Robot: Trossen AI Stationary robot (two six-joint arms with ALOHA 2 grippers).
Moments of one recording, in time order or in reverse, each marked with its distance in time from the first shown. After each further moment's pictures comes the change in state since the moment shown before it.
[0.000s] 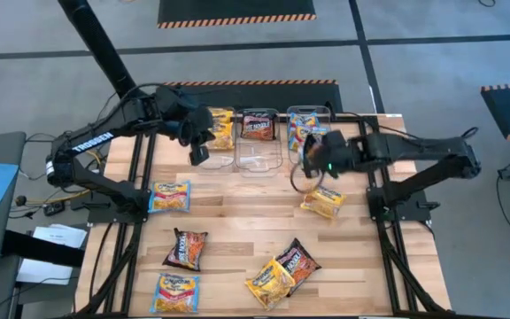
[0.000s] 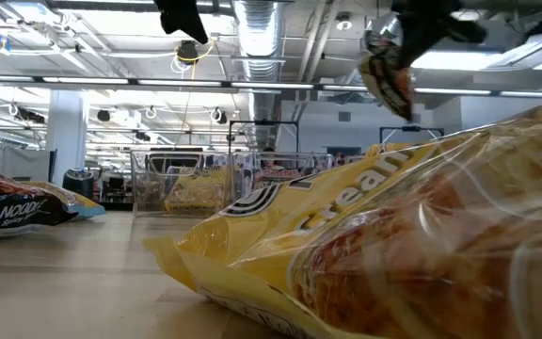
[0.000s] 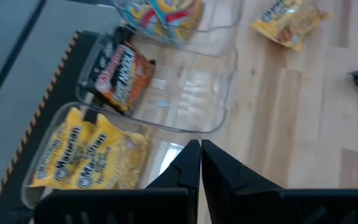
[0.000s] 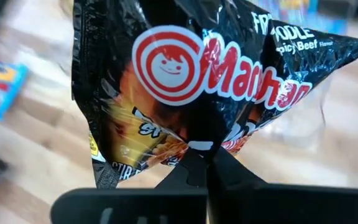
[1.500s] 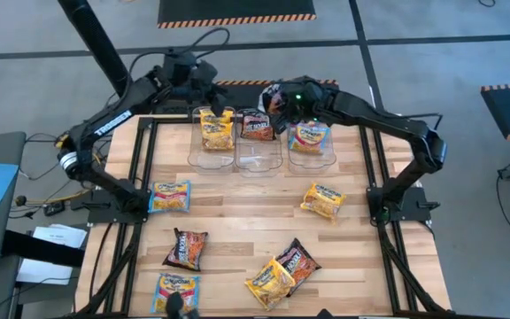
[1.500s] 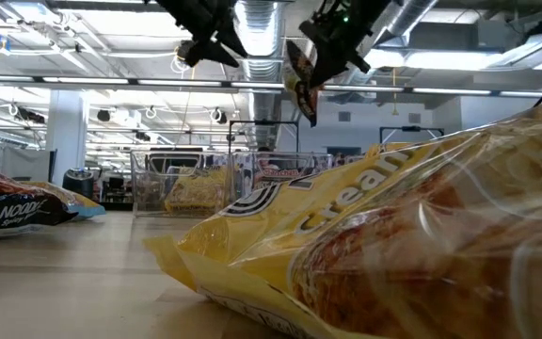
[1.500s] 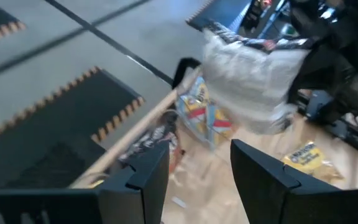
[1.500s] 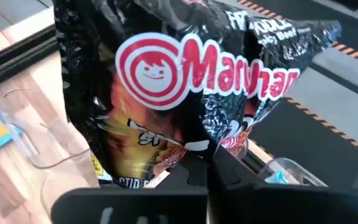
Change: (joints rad) left arm 0.315 0.151 0.000 0.458 0.221 -0.280; right arm -0.429 0.337 0.250 0.503 -0.188 -0.893
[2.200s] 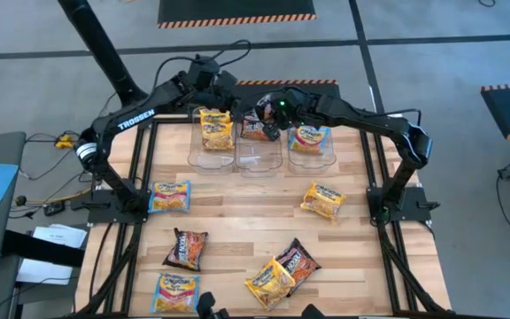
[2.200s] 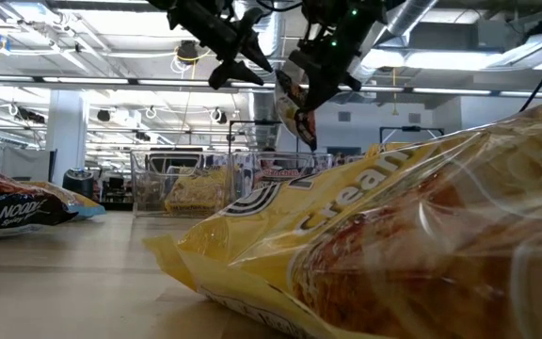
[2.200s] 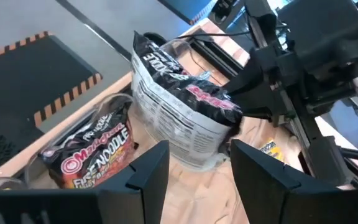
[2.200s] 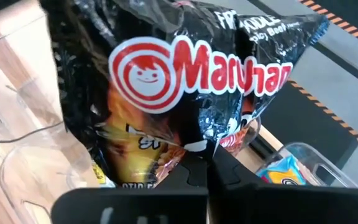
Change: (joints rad) left arm -0.049 0.145 0.000 0.110 0.110 -0.168; right arm 0.005 0.116 0.018 -0.044 -0.001 -0.026
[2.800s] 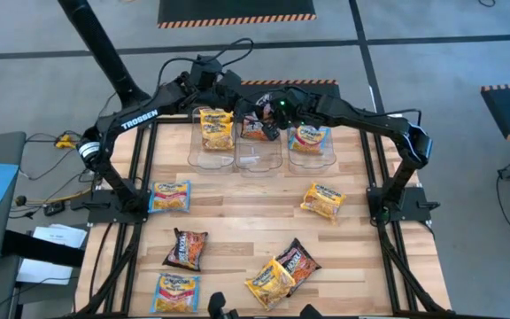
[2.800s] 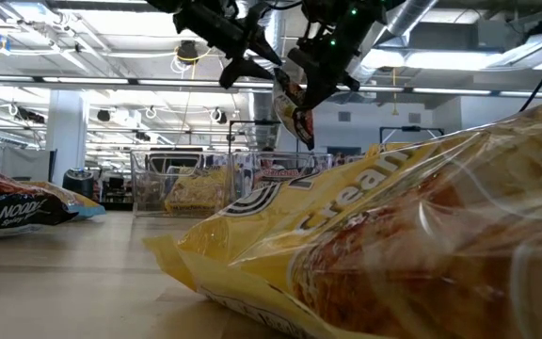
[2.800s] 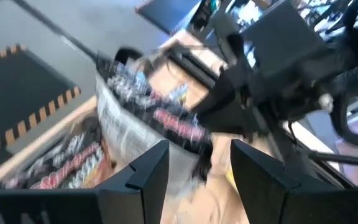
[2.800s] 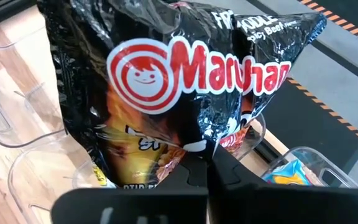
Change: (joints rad) left arm -0.018 0.030 0.000 0.107 0.057 -0.021; right arm -0.001 -0.001 -0.001 0.019 -0.015 0.006
